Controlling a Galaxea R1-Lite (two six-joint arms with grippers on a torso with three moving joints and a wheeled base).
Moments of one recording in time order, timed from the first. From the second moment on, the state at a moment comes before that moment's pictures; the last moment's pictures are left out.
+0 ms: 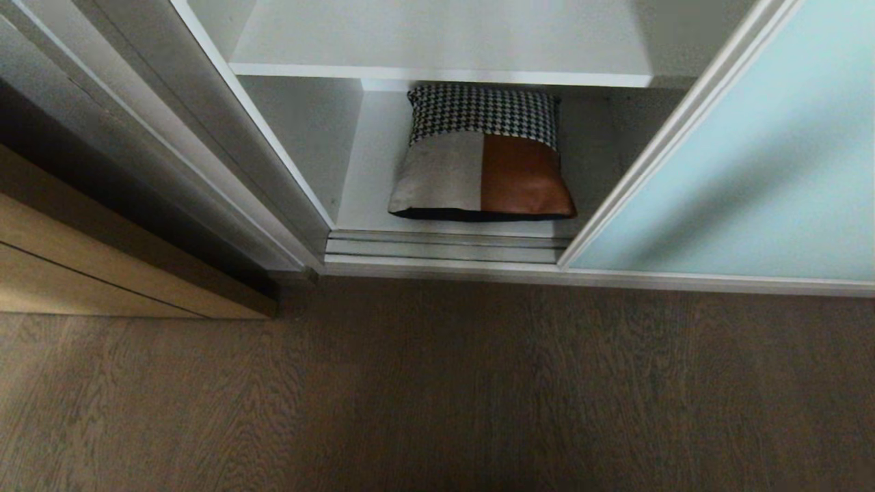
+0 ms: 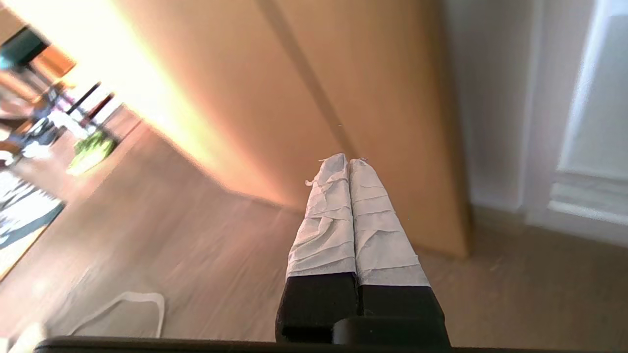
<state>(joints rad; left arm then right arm) -0.08 0.41 -0.05 -0.79 0.61 0.34 0.00 0.00 0.00 0.00 0.00 0.02</state>
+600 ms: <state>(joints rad) 0.00 0.01 -0.02 -0.01 0.04 0.12 0.00 0.00 0.00 0.00 0.00 0.02</state>
